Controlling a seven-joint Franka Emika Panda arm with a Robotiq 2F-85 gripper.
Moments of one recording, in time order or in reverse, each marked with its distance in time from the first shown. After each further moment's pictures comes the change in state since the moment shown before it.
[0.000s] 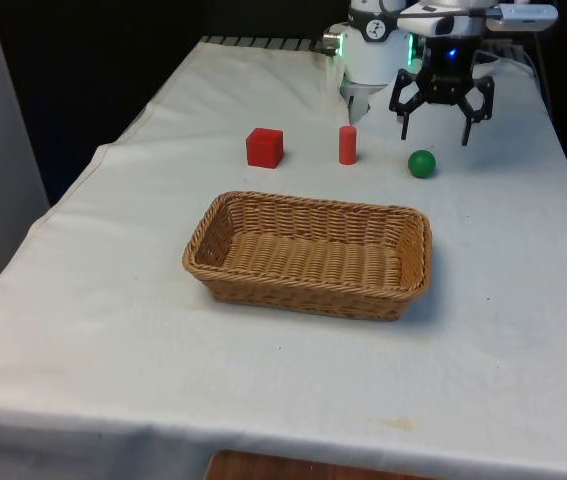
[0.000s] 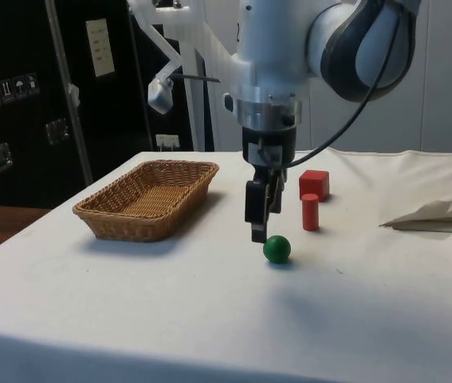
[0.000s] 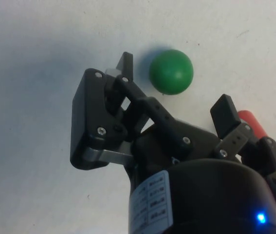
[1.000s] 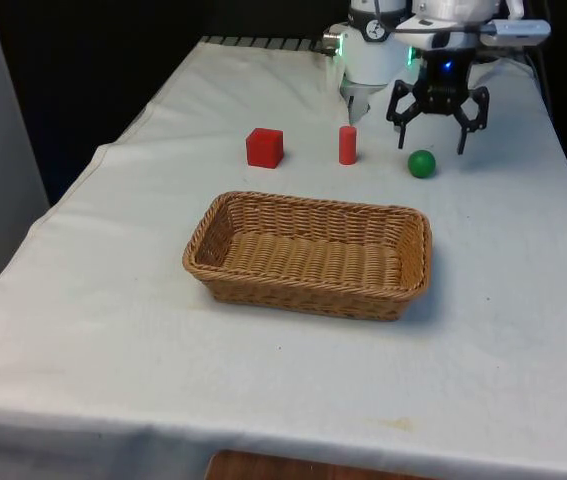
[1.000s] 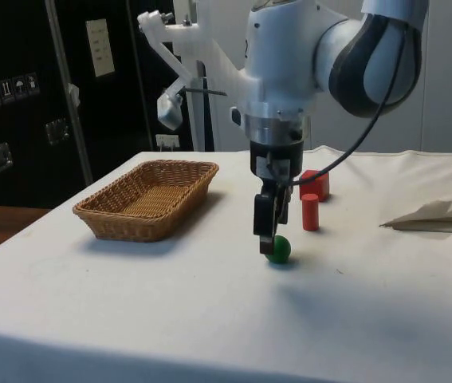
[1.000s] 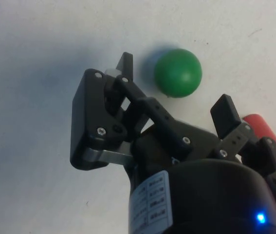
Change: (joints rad) arm 0.000 0.056 -0.004 -0.022 0.000 0.073 -0.005
